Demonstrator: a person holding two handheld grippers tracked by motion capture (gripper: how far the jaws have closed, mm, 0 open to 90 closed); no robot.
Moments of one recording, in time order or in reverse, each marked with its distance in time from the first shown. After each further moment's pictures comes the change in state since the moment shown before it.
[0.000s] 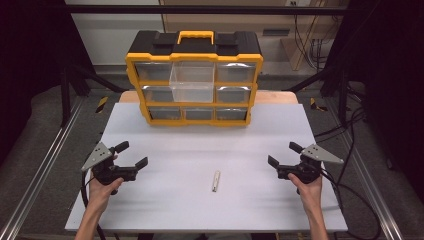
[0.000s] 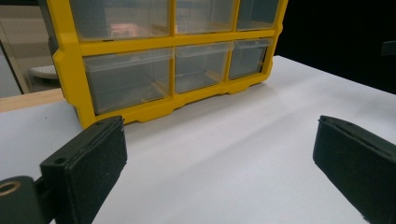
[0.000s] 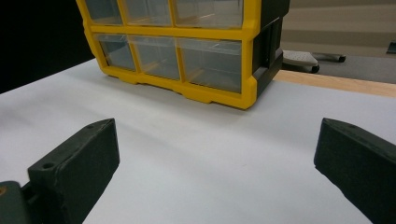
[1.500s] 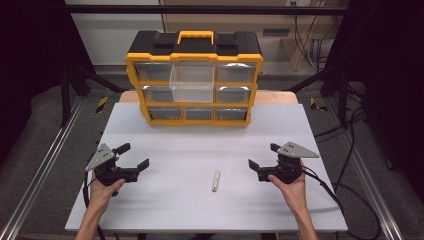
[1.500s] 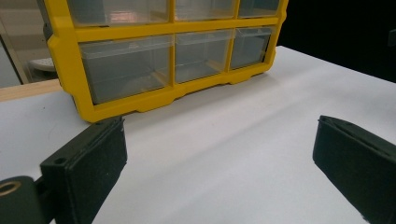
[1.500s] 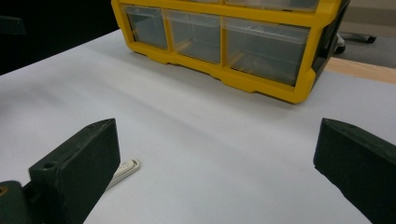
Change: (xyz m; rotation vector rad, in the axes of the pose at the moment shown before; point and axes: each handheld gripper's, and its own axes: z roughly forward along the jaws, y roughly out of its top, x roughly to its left) left arm -0.001 -0.006 0.004 0.031 0.008 0.006; right arm 0.052 0.019 0.025 0.126 0.050 -0.046
